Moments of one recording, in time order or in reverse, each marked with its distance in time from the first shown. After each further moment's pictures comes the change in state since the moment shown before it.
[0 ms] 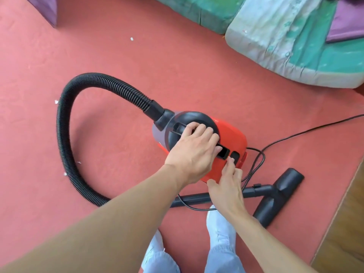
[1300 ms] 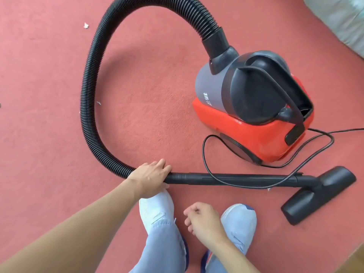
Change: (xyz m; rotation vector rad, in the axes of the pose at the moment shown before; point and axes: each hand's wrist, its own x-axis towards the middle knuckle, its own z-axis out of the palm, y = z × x) left_hand -0.231 -0.074 0.154 -0.145 -0.677 -0.318; right_hand -0.068 0.088 0.170 -0.053 -0.480 0.230
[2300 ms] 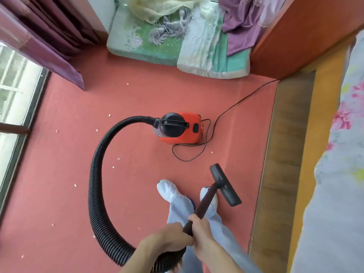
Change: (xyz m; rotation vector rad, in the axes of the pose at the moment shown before) left_hand -0.403 0.271 -0.245 -0.359 -0.655 -0.249; right_hand -0.442 -0.033 -0.032 1.296 0.105 0.364
